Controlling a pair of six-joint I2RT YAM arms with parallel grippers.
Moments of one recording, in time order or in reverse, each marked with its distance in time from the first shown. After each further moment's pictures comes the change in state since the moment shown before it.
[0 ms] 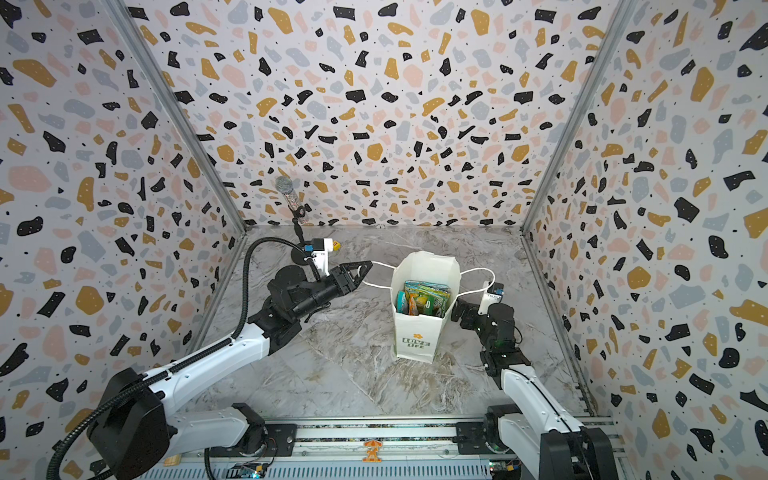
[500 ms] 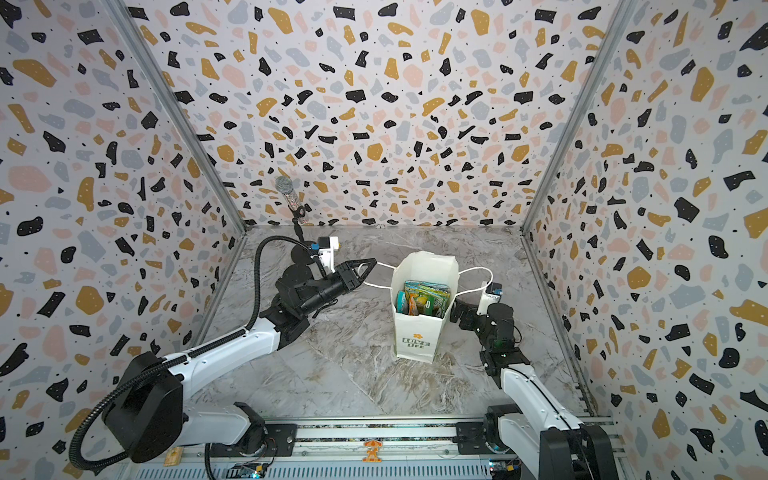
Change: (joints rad) left arm -0.004 0.086 0.008 0.121 0.026 -0.088; right arm 0.002 0.013 0.000 0.001 -0.023 -0.001
